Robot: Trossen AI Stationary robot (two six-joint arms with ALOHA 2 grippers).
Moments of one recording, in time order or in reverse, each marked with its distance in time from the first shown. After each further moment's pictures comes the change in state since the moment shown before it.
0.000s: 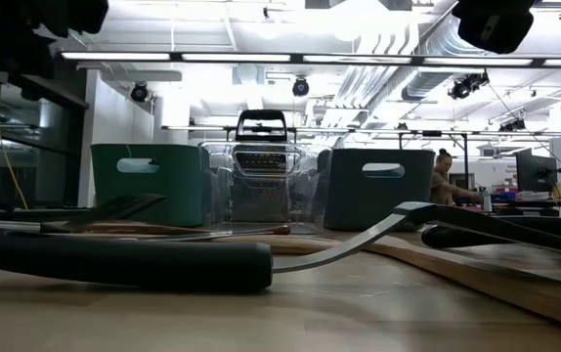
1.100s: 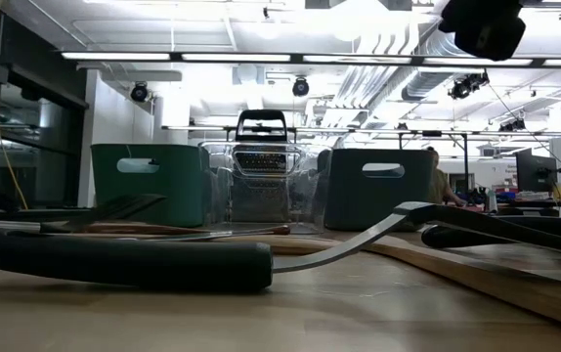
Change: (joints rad) left arm -0.482 0.196 0.000 0.109 -0.109 0.019; right arm -0.057 0.000 0.000 -0.024 -0.001 0.018
